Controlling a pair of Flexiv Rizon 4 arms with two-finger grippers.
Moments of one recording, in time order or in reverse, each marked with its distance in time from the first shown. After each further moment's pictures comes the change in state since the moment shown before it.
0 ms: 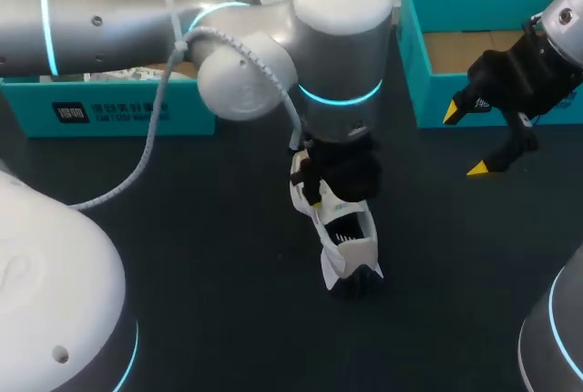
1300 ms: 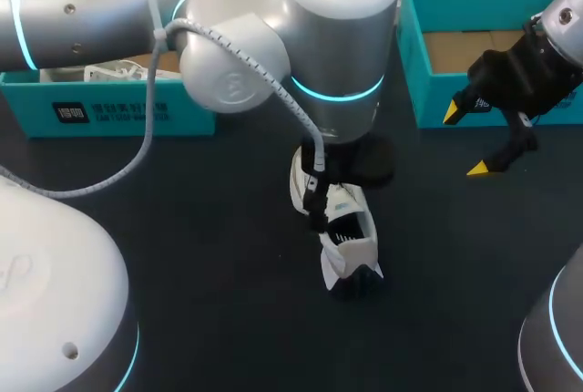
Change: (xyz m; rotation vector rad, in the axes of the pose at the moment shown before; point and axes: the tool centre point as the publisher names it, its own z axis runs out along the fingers) left arm 0.032 -0.034 -0.035 0.001 0.021 -0.844; right arm 0.000 0.000 0.000 0.000 0.000 0.000
